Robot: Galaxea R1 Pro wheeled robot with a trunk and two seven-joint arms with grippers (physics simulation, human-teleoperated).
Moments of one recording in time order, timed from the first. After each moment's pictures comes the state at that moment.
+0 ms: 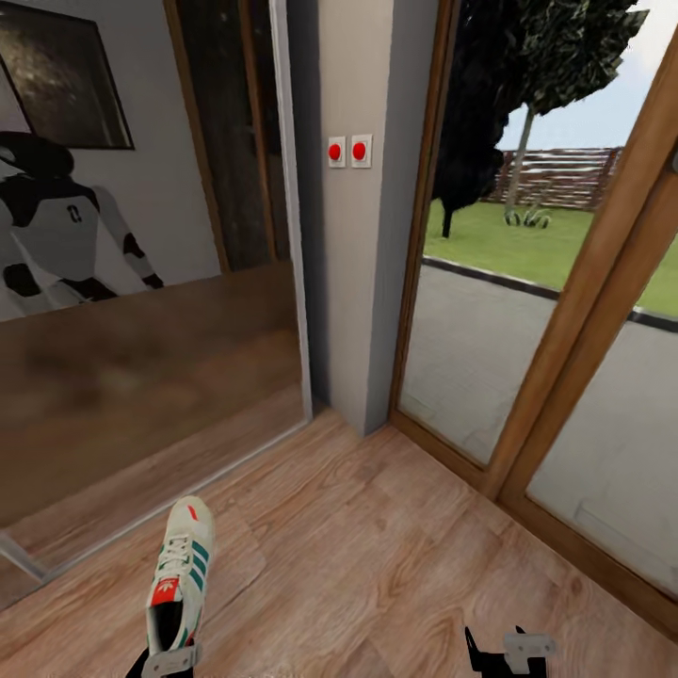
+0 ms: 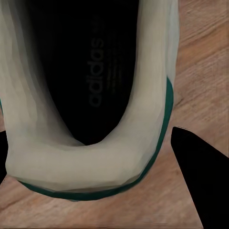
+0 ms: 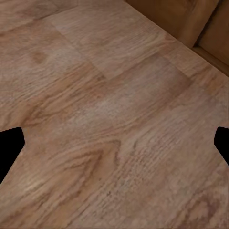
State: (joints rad) left arm -0.23 0.04 0.16 -0.29 -0.03 -0.65 0.05; right arm -0.36 -0.09 -0.15 -0.09 0.15 -0.71 0.00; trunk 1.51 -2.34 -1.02
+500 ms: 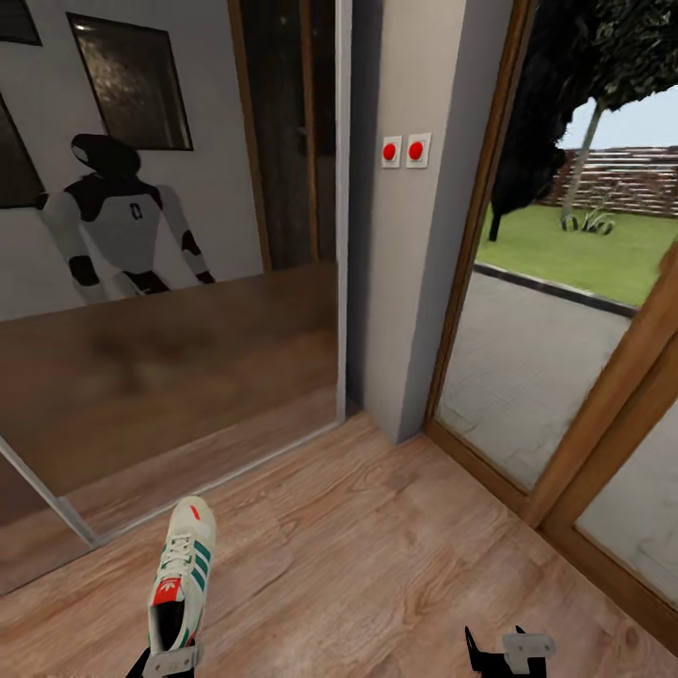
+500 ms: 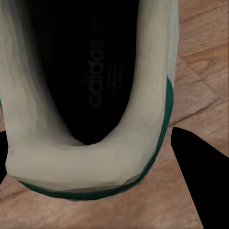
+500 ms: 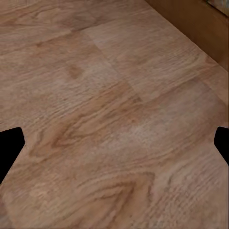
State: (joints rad) left arm -0.23 0.04 0.16 -0.29 -0.05 -0.65 0.05; right arm -0.36 -0.09 -0.15 -0.09 0.15 -0.71 0.00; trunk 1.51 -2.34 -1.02
